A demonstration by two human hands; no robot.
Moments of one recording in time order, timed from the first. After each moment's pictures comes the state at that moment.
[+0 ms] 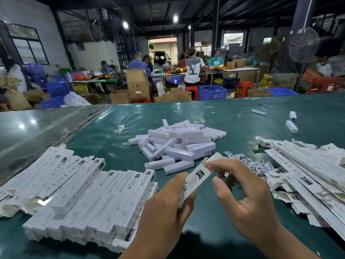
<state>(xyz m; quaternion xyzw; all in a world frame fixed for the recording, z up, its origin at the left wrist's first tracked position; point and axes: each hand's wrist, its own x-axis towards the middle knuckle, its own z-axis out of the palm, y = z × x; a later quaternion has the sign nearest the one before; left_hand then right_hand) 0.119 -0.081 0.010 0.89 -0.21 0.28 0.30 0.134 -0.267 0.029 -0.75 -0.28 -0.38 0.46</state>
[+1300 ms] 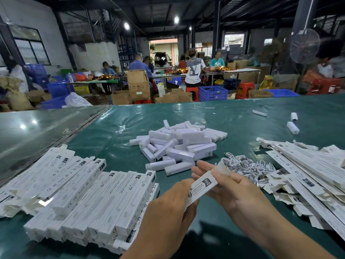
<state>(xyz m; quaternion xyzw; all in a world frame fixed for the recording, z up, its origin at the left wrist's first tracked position) 0.120 -0.083 0.013 0.90 -0.25 0.28 0.21 0.149 -0.262 0.027 -0.54 -0.14 0.11 0.82</state>
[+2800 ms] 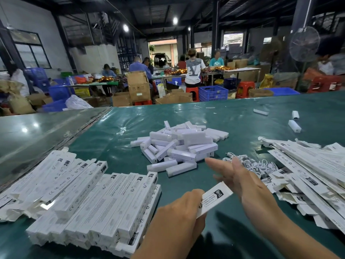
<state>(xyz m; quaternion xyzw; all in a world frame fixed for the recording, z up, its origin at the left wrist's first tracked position) 0.116 -0.090 0.014 0.96 -0.22 0.14 0.13 0.145 -0.274 0.031 -0.73 -0.15 -0.05 0.66</state>
